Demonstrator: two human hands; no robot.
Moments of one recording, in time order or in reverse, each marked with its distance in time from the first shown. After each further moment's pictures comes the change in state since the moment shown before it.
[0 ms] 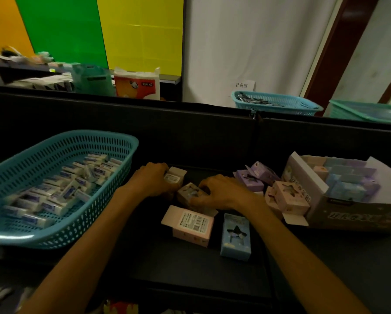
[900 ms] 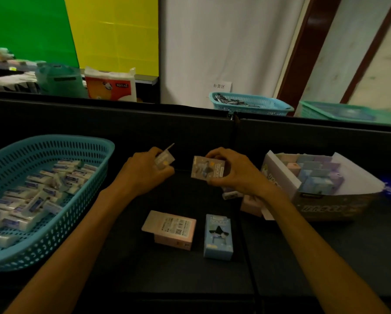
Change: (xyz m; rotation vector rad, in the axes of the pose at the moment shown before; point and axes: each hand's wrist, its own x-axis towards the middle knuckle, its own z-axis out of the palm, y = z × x) left_hand -0.008 0.033 -0.020 -0.326 0.185 0.203; right_hand -0.036 0.060 -0.038 0.450 0.375 -0.073
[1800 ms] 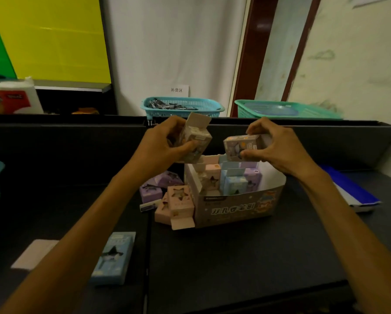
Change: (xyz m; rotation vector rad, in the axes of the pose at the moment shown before) left_hand 0.034 0.232 0.091 -0.370 0.031 0.494; right_hand -0.112 0.123 -0.211 -0.221 0.383 0.140
